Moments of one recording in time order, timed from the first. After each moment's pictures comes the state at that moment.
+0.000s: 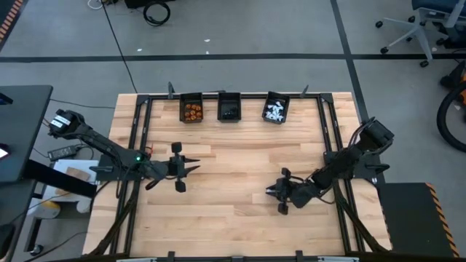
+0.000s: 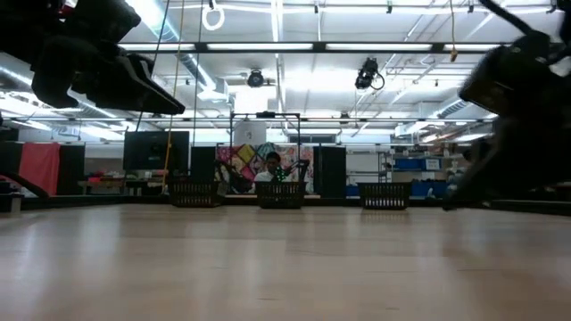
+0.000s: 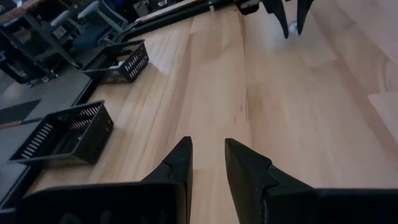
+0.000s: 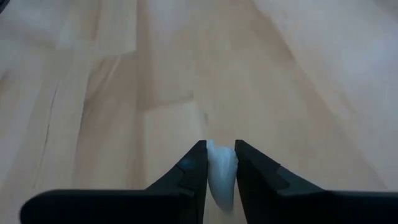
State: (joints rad) left arm -0.43 1.00 0.32 0.21 -0.65 0.07; right arm 0.62 1.64 0.42 0.48 0.59 0.61
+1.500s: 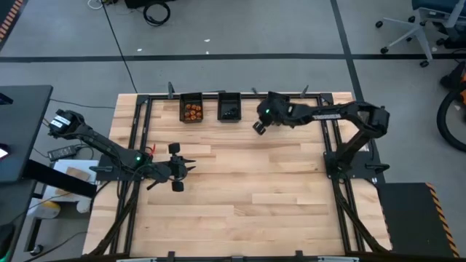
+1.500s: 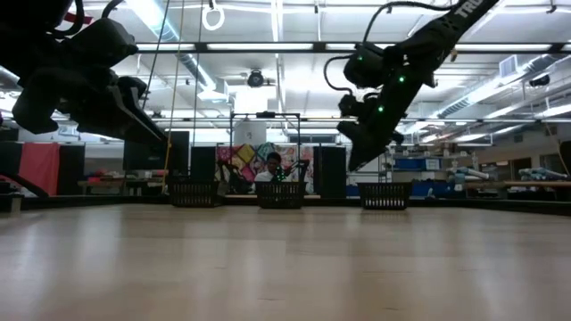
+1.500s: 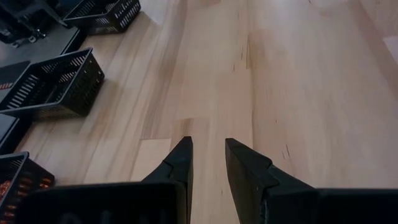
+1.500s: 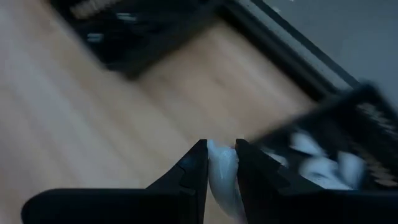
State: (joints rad) left arm -0.43 0.99 0.32 0.00 -0.63 -0.07; right arm -0.44 1.58 0.91 -0.21 0.30 0.18
